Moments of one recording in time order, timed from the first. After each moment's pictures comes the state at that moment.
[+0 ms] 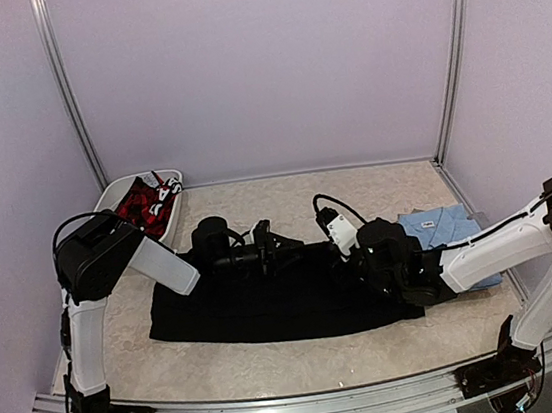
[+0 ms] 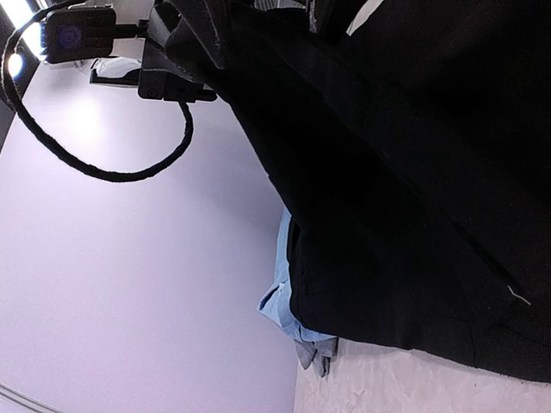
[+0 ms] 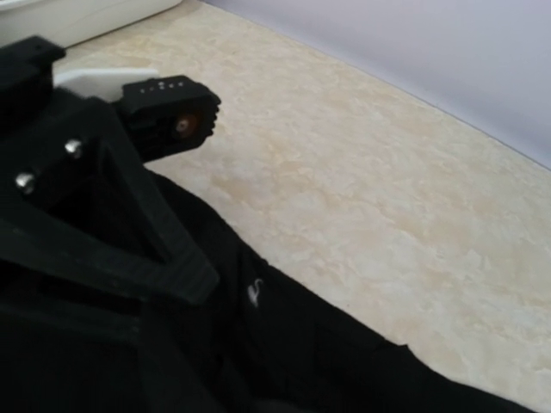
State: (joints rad) left arm -0.70 2.16 1.02 1.04 0.71 -1.55; right arm 1.01 1.53 0.67 0.51 0.45 -0.03
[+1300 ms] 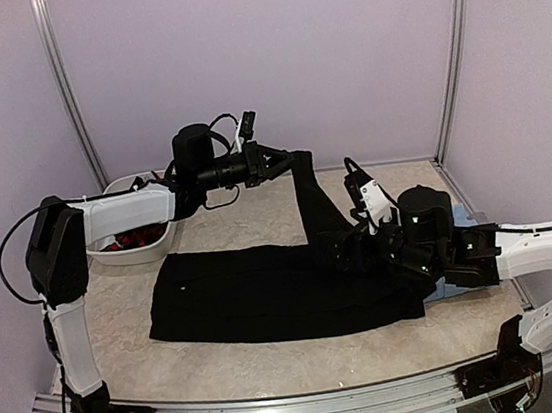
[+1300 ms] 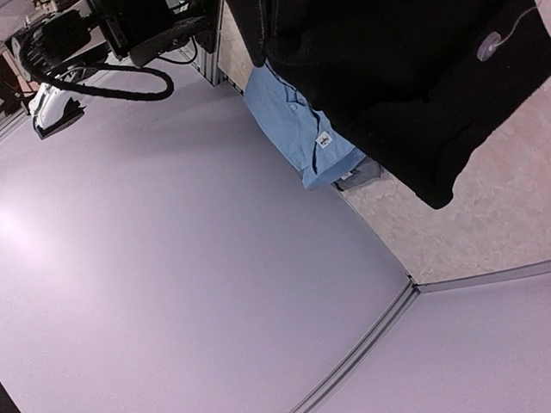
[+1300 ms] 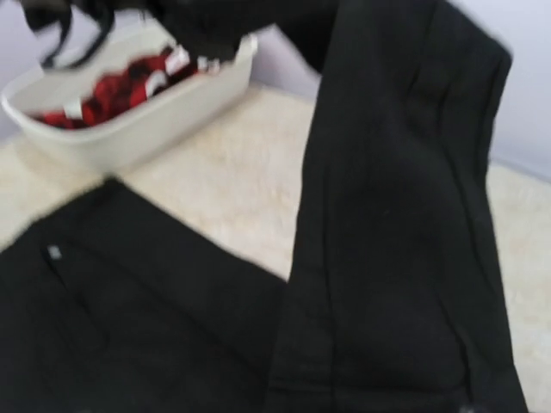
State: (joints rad) left arm -0.61 2.00 1.54 0.44 0.71 -0.78; right arm 1.01 1.21 0.72 0.23 0.33 0.14
